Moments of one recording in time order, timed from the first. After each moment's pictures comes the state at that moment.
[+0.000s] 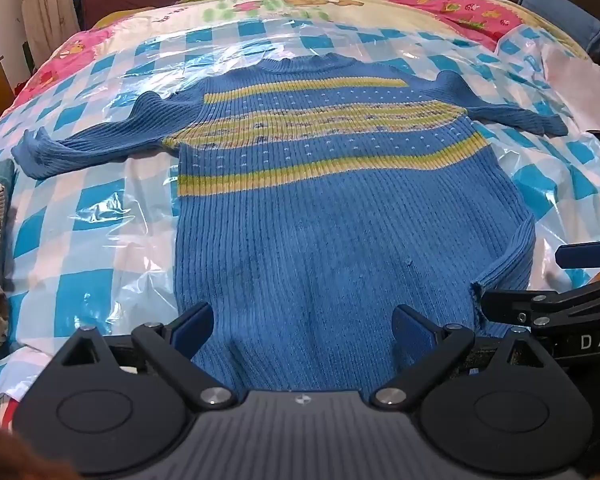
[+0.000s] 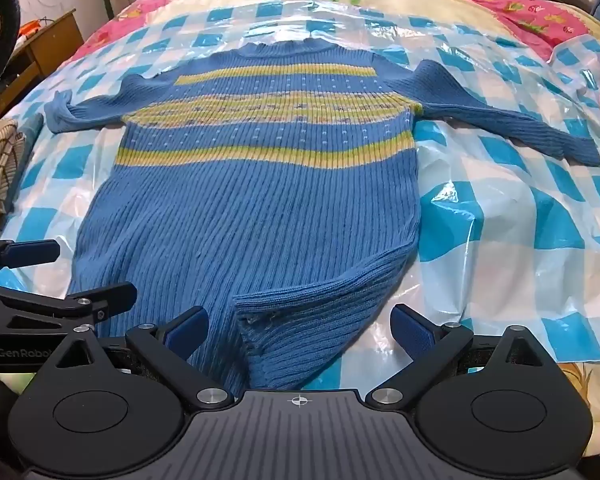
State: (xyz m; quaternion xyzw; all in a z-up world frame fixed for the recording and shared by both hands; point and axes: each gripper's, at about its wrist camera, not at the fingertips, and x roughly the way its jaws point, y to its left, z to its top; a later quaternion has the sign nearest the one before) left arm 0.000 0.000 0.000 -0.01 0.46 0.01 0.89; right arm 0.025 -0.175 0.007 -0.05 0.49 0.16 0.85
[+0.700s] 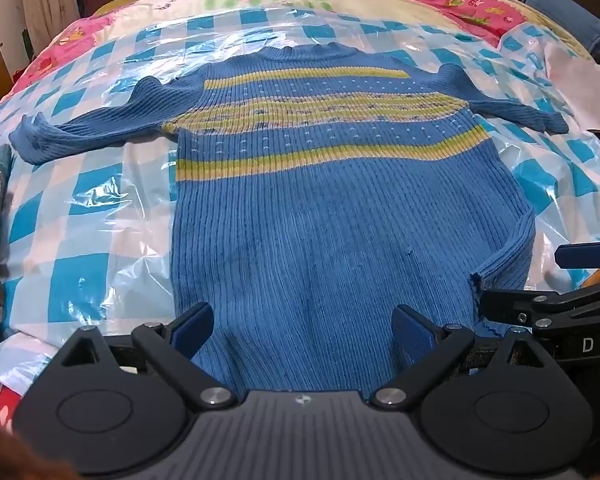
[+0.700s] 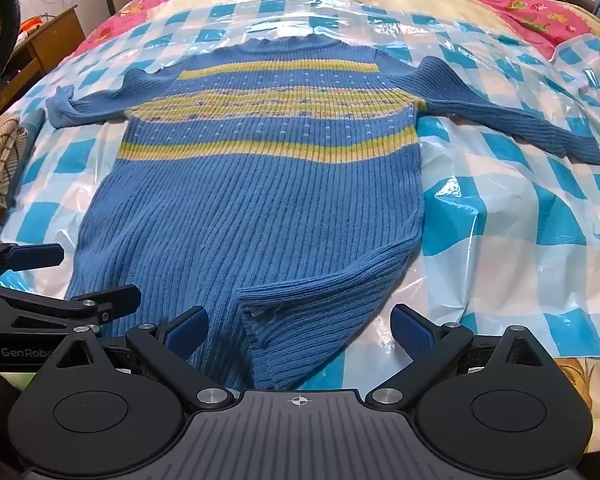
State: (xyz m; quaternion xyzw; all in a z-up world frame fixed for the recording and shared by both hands) left arm -0.002 0.001 -0.006 -0.02 0.48 0.01 0.88; right arm 0.023 -0.173 0.007 -0.05 0.50 0.17 0.85
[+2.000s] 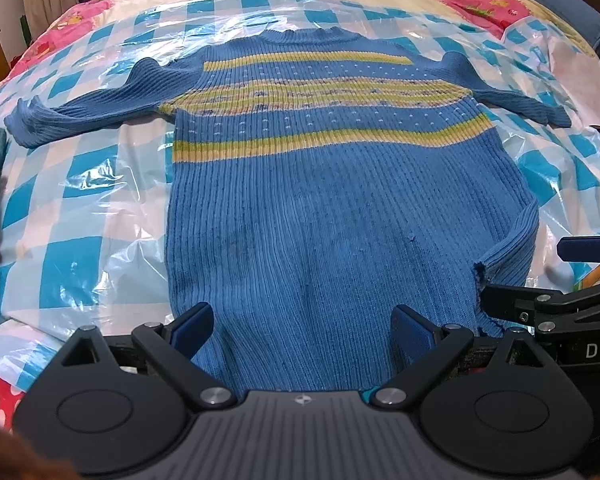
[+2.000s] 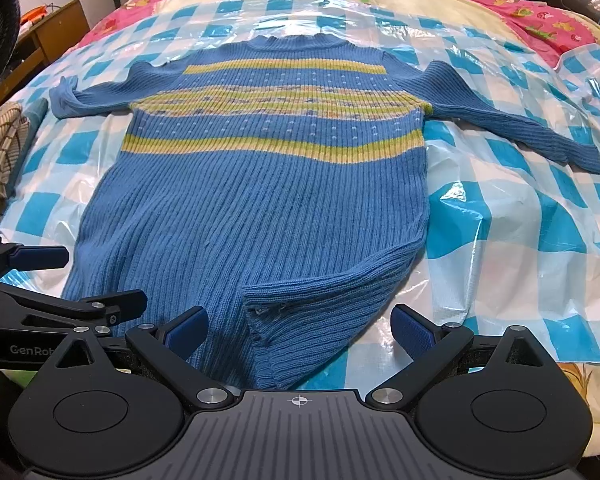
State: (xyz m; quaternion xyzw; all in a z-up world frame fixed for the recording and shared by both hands) left arm 0.000 0.003 -0.012 -0.04 0.50 0.00 0.87; right arm 0.021 -0.168 0.007 -0.06 0.49 0.17 0.85
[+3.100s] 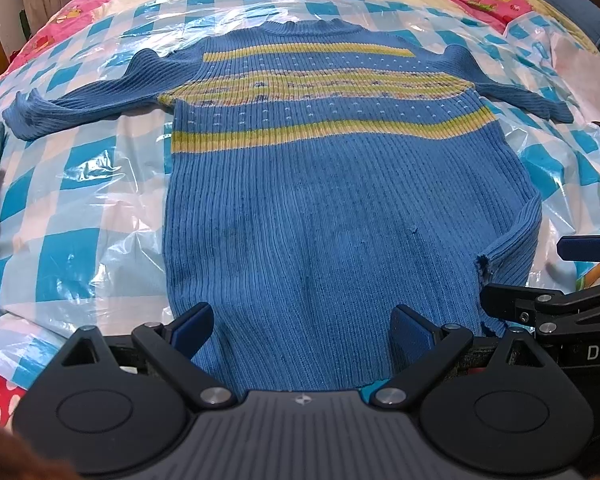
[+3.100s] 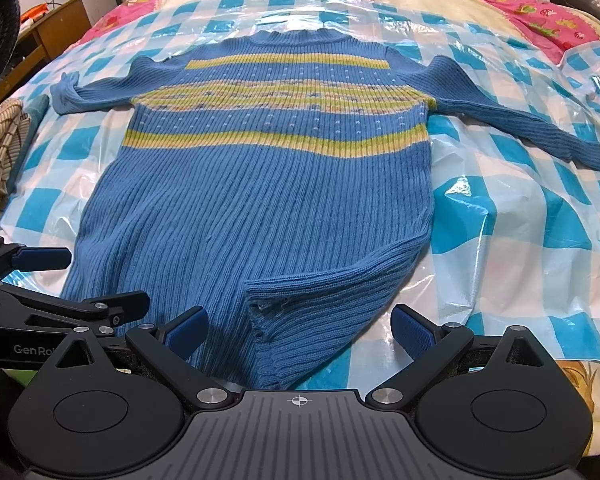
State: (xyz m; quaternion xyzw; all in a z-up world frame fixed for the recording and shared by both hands) left arm -0.001 0.003 -0.015 -0.04 0.50 0.00 0.86; right arm 0.021 -0.167 0.005 -0.07 0.50 0.17 0.85
